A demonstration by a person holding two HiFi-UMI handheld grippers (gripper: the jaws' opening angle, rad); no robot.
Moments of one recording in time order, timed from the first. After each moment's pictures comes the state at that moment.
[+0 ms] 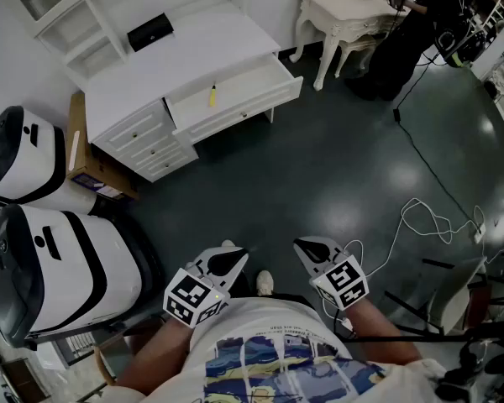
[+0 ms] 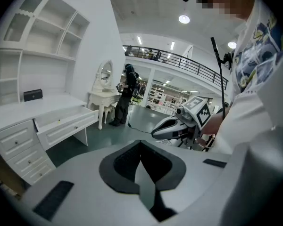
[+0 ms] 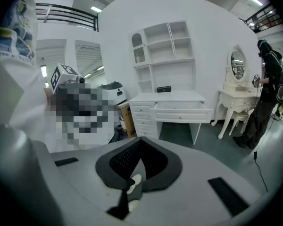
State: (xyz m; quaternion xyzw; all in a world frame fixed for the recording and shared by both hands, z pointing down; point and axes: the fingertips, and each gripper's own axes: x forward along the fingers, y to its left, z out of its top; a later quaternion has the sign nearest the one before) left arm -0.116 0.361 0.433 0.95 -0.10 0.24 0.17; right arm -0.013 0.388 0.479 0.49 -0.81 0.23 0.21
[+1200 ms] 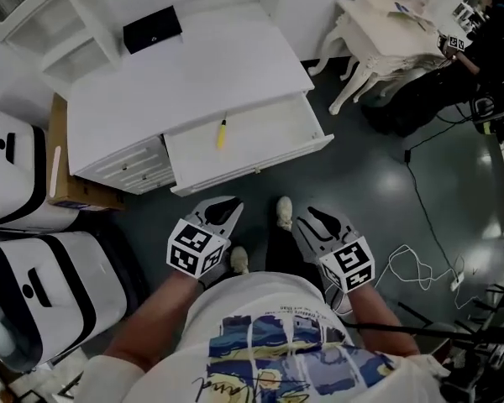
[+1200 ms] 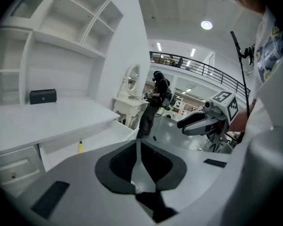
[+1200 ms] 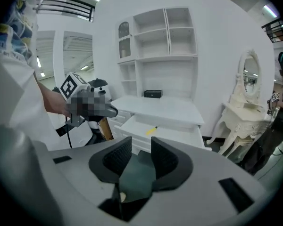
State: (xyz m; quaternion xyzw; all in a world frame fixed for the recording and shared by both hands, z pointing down) left arm -0.035 -0.020 0.486 0.93 -0.21 0.21 0.20; right arm 0.087 0.047 0.473 0.49 -0.81 0.19 0.26
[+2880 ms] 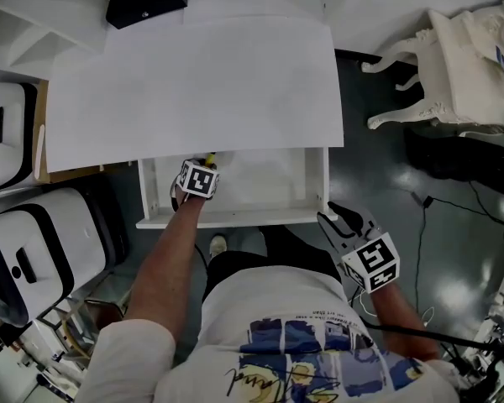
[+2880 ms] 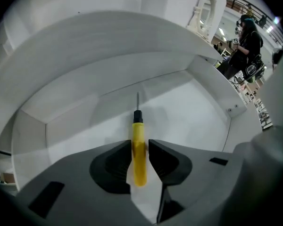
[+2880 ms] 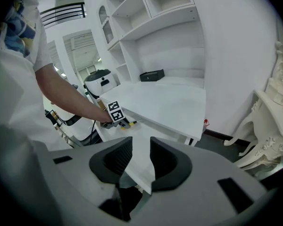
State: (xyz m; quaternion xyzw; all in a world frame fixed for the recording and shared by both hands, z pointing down) left arm -0.039 -0.287 0.798 0.68 -0.39 0.51 0.35; right arm 0.244 -0.217 0.550 0.31 -0.85 0.27 0.33
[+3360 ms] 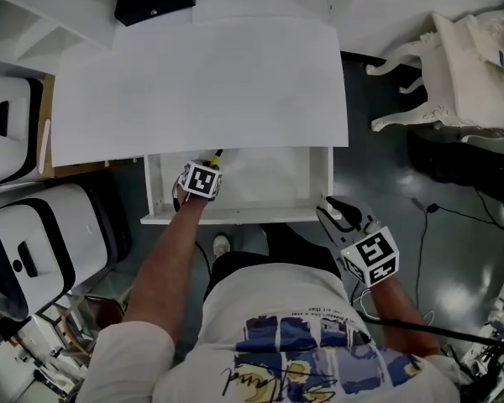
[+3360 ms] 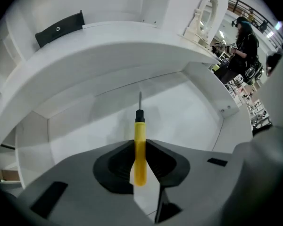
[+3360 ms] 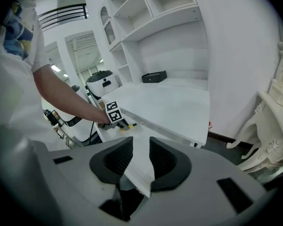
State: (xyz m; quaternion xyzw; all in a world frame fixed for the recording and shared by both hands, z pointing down) left arm -0.040 -0.275 0.789 0.68 -0.38 0.51 0.37; right arm 0.233 -0.224 0.552 0.30 -0.86 0.26 0.32
